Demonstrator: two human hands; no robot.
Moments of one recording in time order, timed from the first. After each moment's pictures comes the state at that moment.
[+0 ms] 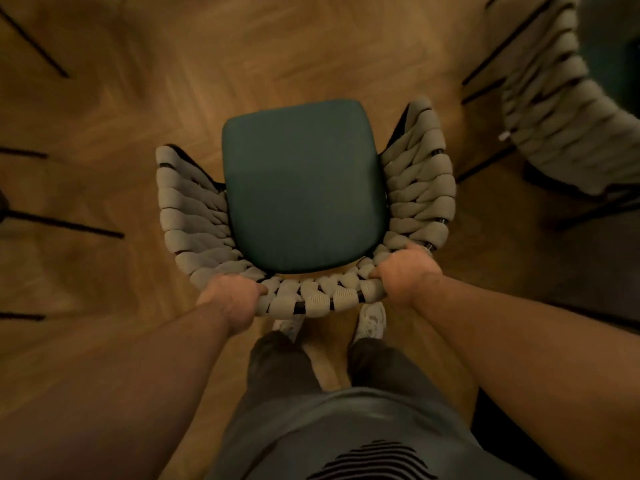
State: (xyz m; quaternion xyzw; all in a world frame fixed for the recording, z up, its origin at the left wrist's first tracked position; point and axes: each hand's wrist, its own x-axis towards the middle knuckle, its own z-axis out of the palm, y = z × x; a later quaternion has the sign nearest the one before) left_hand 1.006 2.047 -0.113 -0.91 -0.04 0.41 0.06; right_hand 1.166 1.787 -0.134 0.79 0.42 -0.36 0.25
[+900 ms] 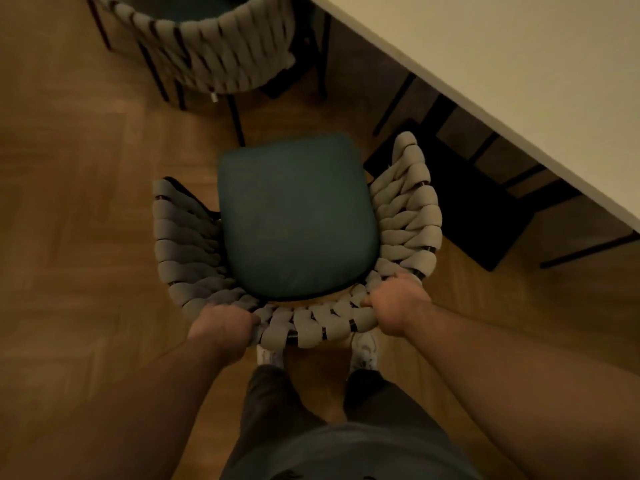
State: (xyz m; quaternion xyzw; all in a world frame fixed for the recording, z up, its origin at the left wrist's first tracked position) left_hand 1.070 1.946 -0.117 -0.77 0.45 0.35 0.27; right_hand 0.893 1.684 -0.117 0.89 -0.06 -0.46 0.01
